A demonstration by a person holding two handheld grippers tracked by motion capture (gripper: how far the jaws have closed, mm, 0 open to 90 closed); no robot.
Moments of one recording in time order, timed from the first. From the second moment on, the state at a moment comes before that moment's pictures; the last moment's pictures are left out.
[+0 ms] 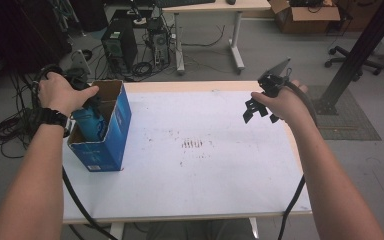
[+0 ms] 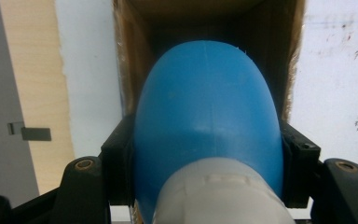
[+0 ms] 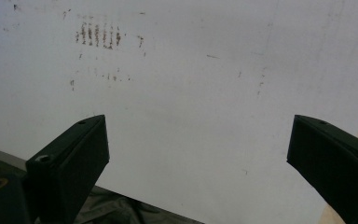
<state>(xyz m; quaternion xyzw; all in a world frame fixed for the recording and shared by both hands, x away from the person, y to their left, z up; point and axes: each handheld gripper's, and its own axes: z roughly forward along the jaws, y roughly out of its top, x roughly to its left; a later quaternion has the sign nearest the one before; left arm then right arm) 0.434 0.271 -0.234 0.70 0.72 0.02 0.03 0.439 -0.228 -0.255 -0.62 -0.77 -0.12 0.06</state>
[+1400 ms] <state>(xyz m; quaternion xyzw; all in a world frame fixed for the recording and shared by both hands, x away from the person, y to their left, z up) 0.433 0.271 -0.280 0.71 0.71 0.00 0.01 0.439 -0.229 -0.265 -0.62 -0.77 -0.12 0.07</state>
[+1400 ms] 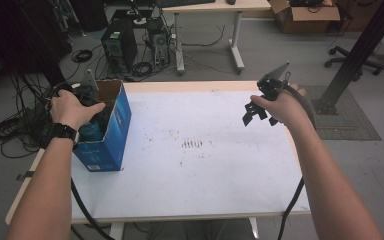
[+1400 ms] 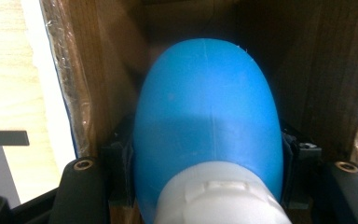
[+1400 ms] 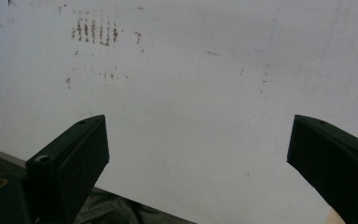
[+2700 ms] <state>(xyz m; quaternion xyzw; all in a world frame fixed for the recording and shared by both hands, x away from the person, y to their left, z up) 0.426 0.260 -0.215 0.71 0.70 0.04 0.03 0.436 -0.232 -0.259 -0.62 -0.77 -0.12 0.07</state>
